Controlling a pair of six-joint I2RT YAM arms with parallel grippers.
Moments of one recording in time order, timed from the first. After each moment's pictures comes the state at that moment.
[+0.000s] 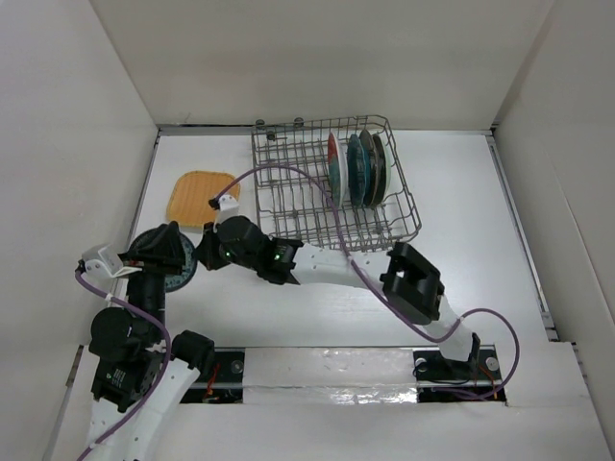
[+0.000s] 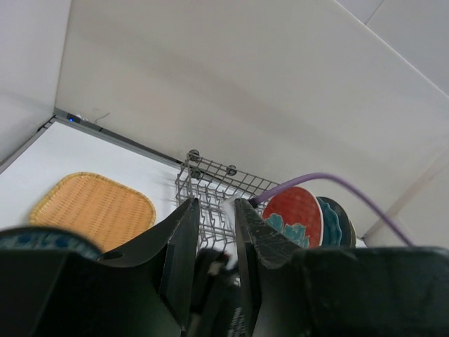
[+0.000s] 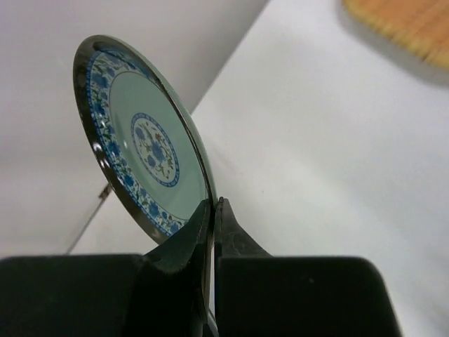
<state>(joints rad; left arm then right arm) -0.40 0.13 0.69 -0.26 -0.44 -0.40 1.21 2.20 1.80 0.10 0.10 0.71</state>
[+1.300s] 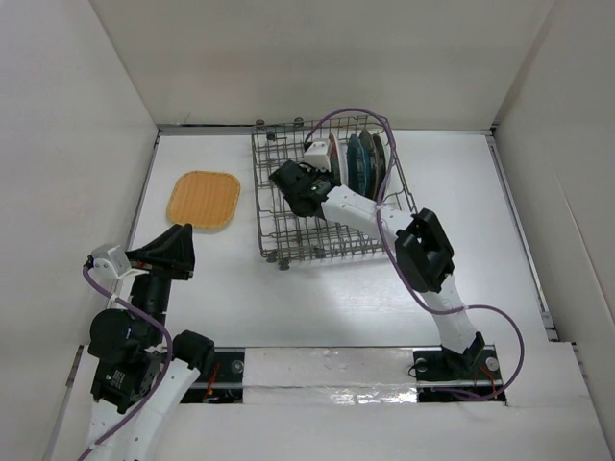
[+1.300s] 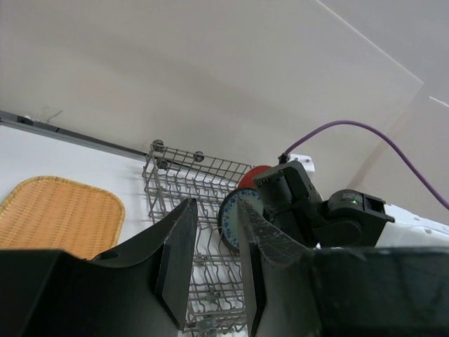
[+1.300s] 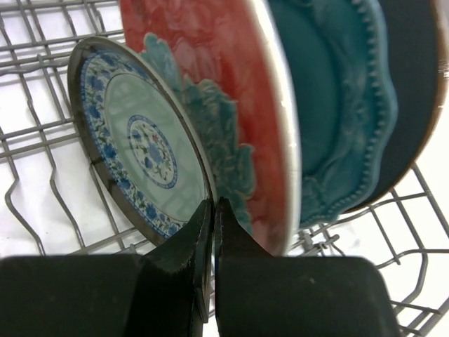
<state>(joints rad) -0.40 0.12 0.69 -0.26 -0.28 -0.40 0.85 2.19 1.93 -0.67 1.13 0.58</state>
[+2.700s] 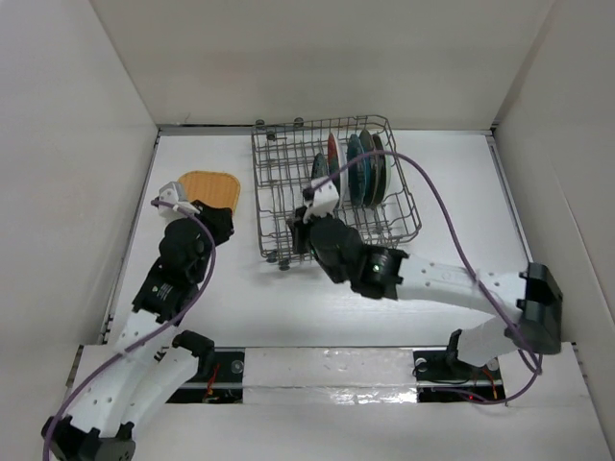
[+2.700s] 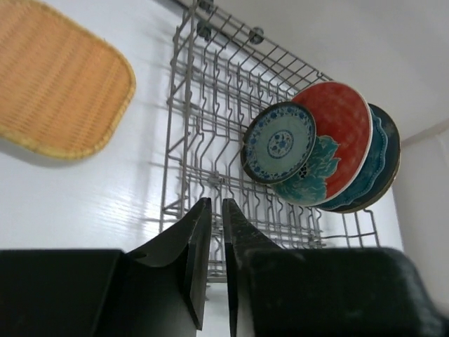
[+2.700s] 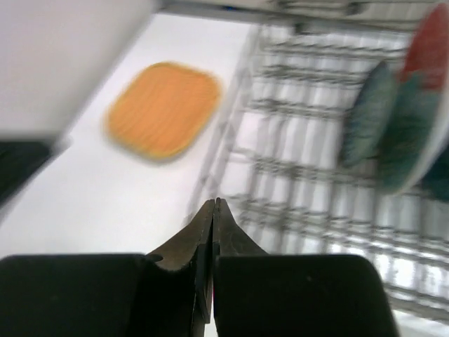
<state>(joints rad) -0.40 0.62 0.70 -0.27 -0.33 -0.67 1.16 1.53 1.31 -0.01 0.72 0.36</state>
